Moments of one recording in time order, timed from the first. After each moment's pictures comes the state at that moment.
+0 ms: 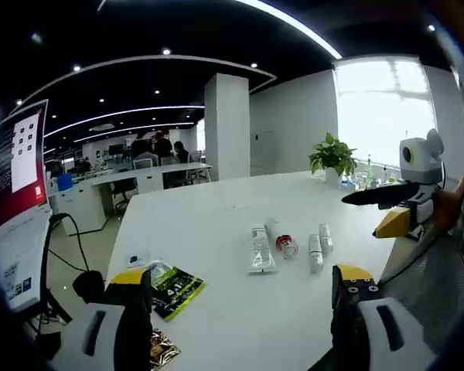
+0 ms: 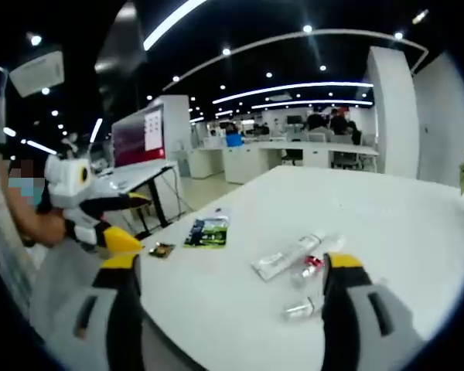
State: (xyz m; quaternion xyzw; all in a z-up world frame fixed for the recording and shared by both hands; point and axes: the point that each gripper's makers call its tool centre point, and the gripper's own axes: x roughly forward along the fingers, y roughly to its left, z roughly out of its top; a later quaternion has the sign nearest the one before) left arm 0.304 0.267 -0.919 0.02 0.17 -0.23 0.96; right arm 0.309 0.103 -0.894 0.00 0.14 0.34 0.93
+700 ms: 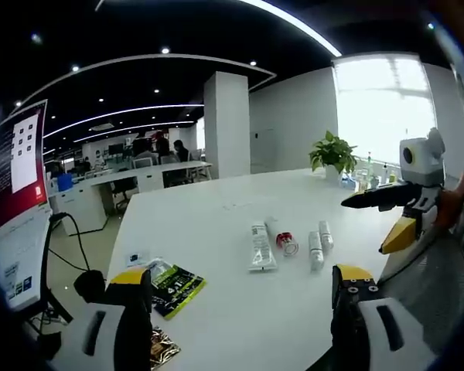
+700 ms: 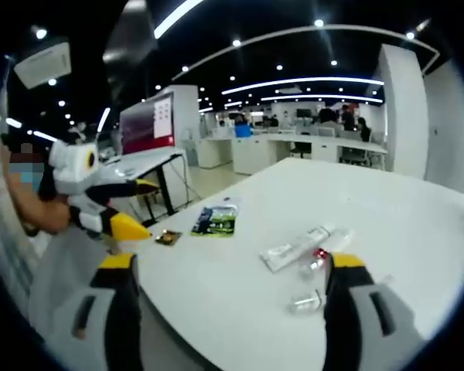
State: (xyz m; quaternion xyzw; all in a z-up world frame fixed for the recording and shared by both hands) left arm 0.303 0.267 -0.921 0.02 0.17 -0.23 0.96; right arm 0.298 0.112 -0.910 -0.03 0.17 0.36 0.92
